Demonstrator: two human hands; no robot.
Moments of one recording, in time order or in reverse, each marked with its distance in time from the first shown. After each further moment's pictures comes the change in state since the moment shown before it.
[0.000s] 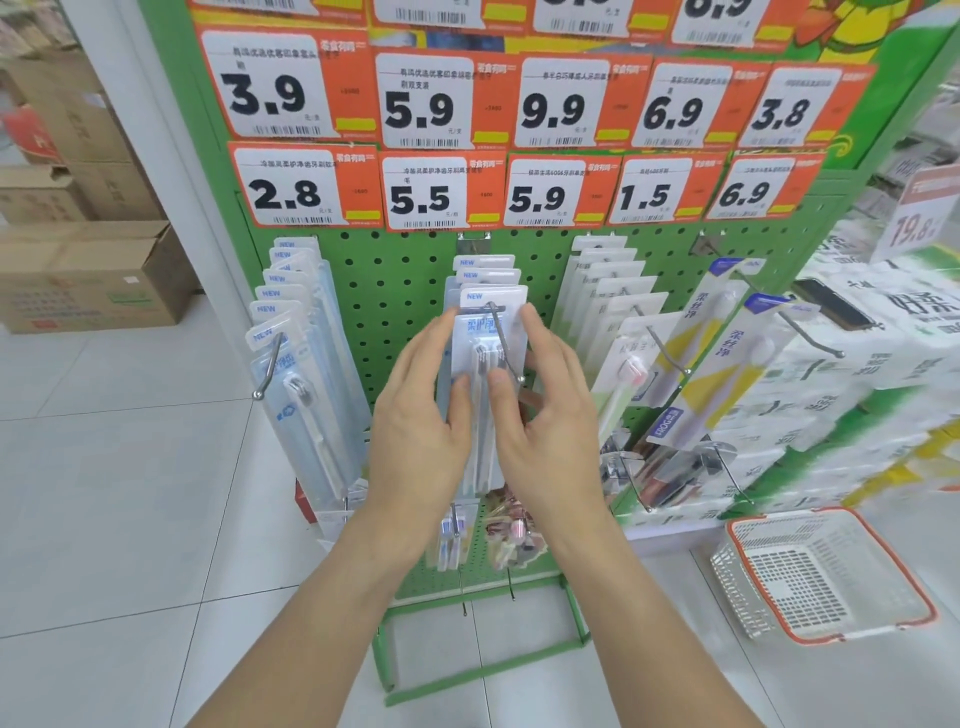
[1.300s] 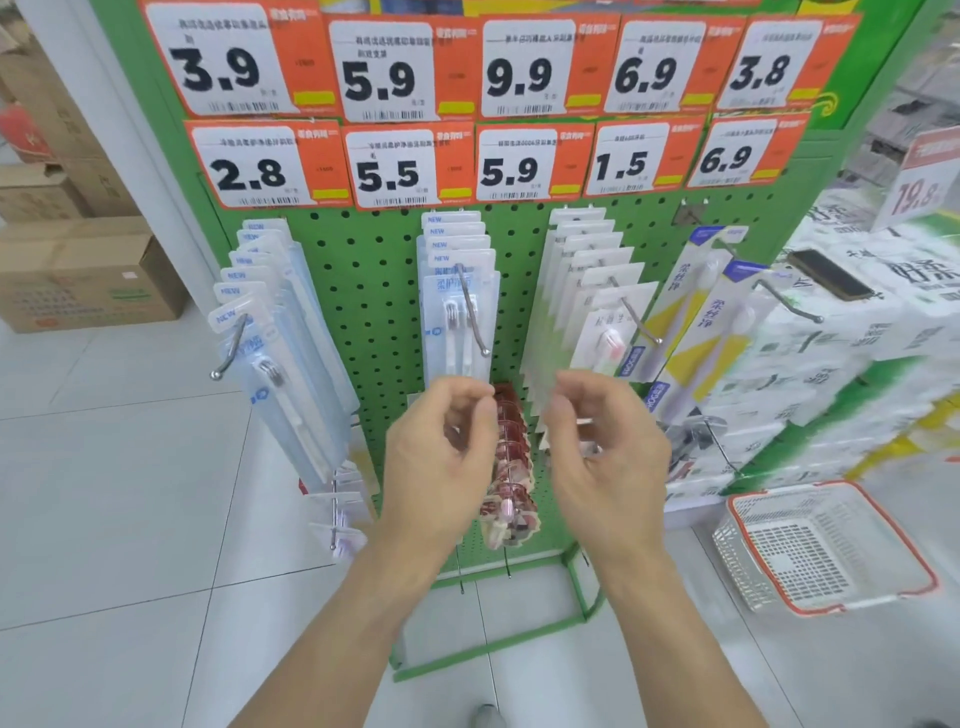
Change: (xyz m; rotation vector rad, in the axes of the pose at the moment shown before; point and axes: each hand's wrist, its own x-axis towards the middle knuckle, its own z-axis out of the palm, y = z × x) left_hand -0.042 0.026 0.015 -0.162 -0.047 -0.179; right_hand -0.036 0.010 -0.055 -0.001 0.190 0.009
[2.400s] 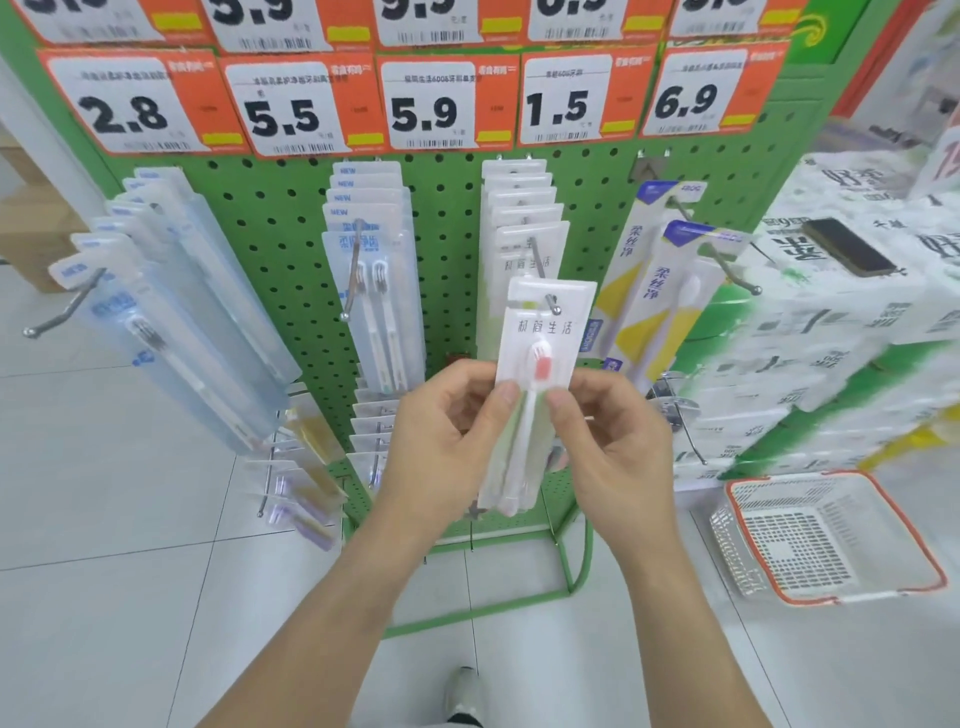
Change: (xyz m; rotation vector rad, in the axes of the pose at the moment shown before) left_hand -0.011 0.015 0.074 -0.248 -0.177 -0.109; right_hand 0.022 0.058 -0.069 0.277 -0.217 0.270
